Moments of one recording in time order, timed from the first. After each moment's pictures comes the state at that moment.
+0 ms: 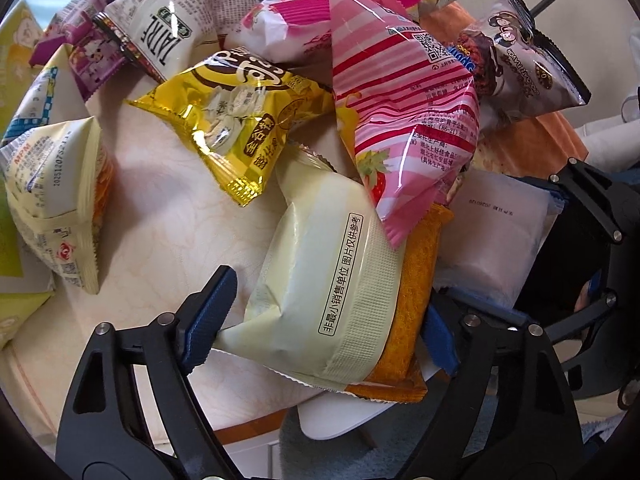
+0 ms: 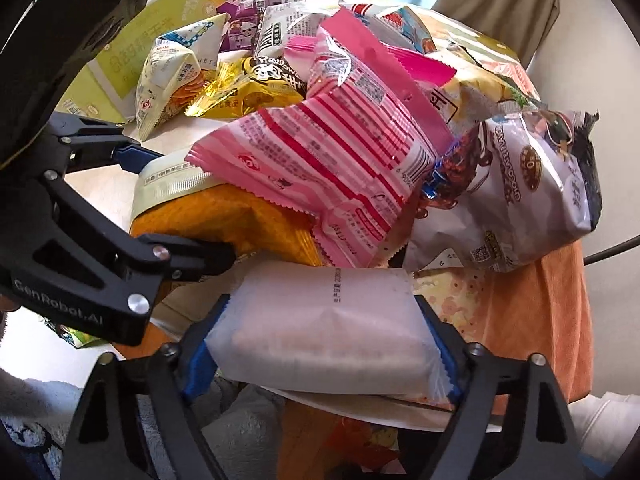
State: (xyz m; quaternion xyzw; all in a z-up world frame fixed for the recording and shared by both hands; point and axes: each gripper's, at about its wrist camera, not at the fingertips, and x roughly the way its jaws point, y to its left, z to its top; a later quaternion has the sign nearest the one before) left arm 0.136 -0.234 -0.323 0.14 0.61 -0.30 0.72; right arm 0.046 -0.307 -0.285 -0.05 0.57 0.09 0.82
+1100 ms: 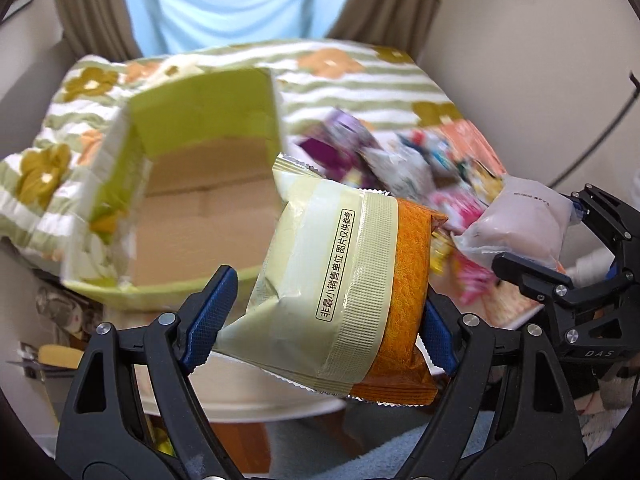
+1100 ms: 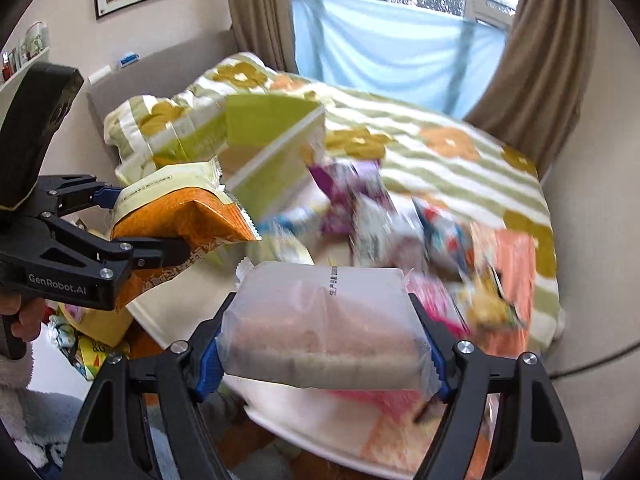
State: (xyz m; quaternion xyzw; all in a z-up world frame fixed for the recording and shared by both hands) left arm 0.160 -0.032 -0.141 0.03 0.48 -0.16 0.86; right arm 0.089 -0.195 -0.119 -0.08 0.43 0.15 0.89
